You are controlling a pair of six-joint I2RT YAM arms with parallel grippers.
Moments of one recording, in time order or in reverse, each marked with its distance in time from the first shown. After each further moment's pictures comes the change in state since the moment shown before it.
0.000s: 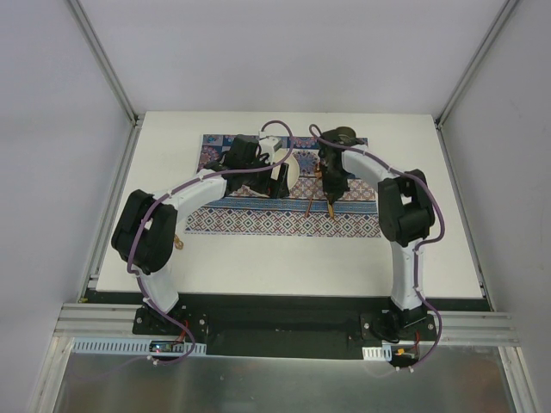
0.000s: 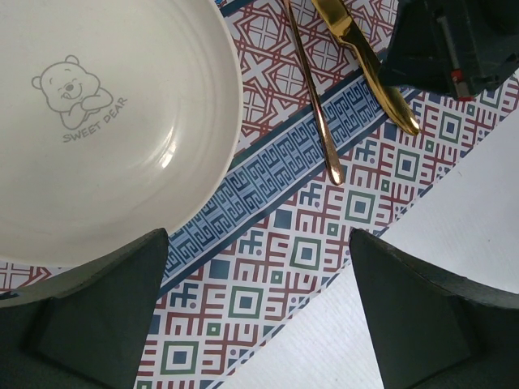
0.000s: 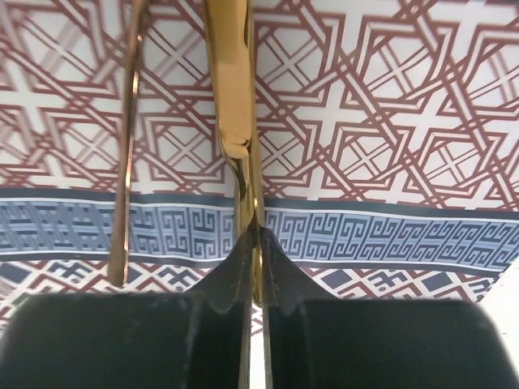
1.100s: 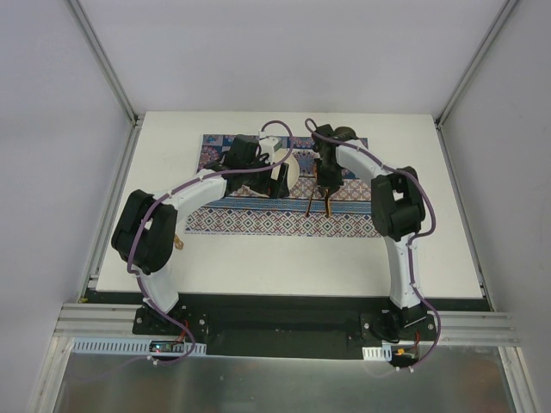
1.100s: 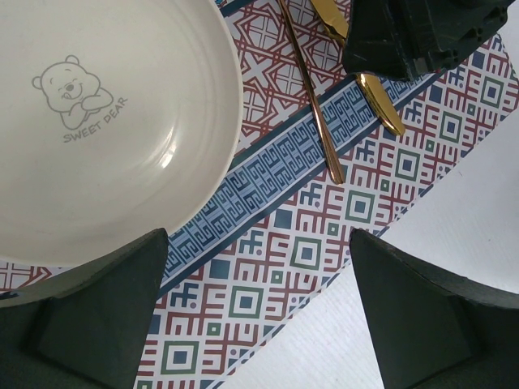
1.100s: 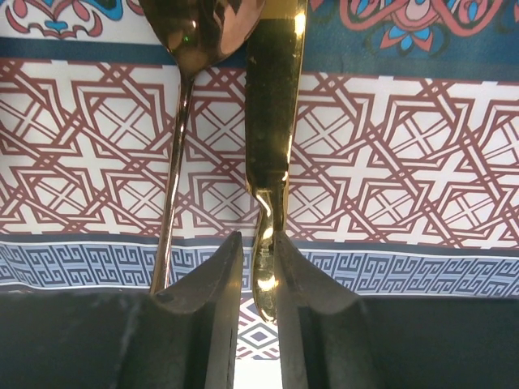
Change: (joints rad) left arm 0.000 0.000 0.000 0.000 -0.001 0.001; right arm 0.009 0.082 0.150 -0.039 0.002 0.032
